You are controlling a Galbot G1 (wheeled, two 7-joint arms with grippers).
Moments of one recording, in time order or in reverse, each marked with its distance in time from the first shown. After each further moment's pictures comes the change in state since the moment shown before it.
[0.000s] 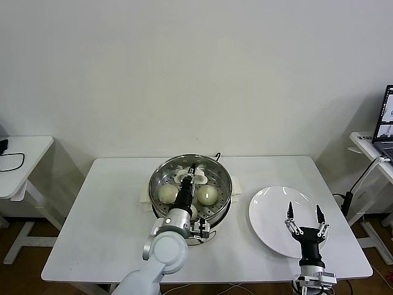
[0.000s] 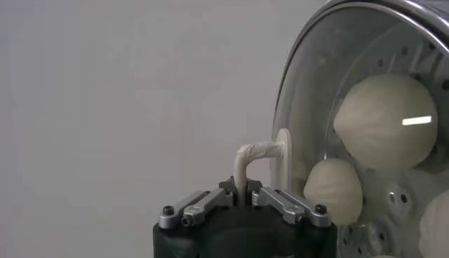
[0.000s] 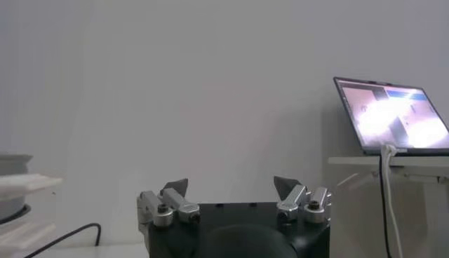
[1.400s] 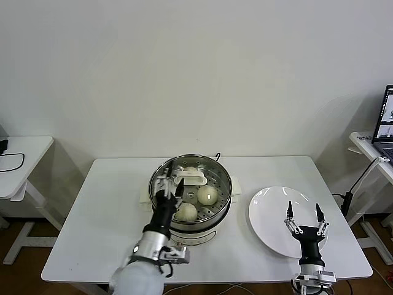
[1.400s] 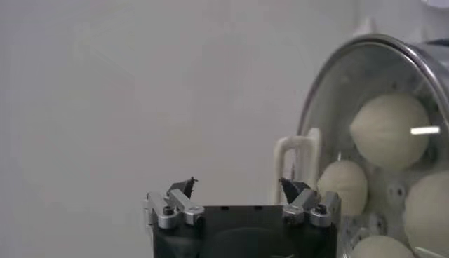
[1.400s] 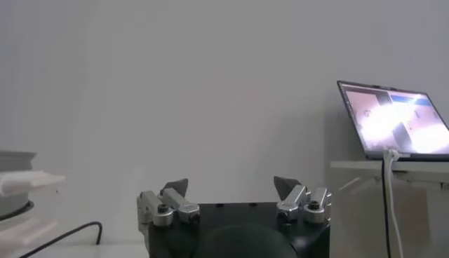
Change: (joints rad) left arm 0.314 0.032 -0.176 -0.312 -0.263 -0.101 -0.207; right arm 0.014 -0.005 -0.001 -0.009 -0.013 0.004 -0.001
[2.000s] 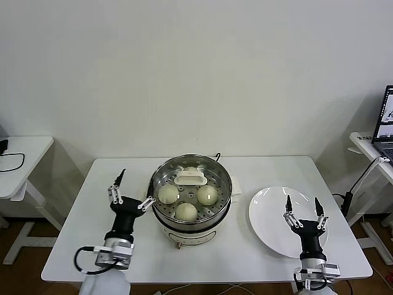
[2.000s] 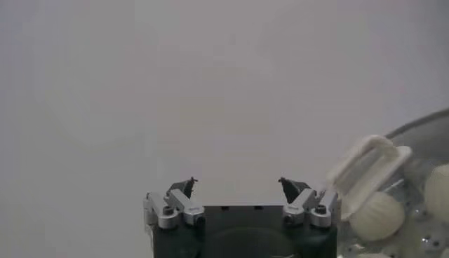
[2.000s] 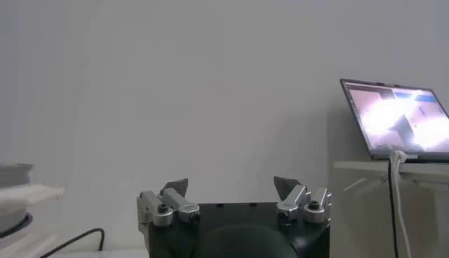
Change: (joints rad) left arm 0.164 -0.103 -0.337 0.004 -0.776 -0.248 -0.124; right arm -0.029 -0.007 0.009 0.134 0.047 -0.139 -0.016
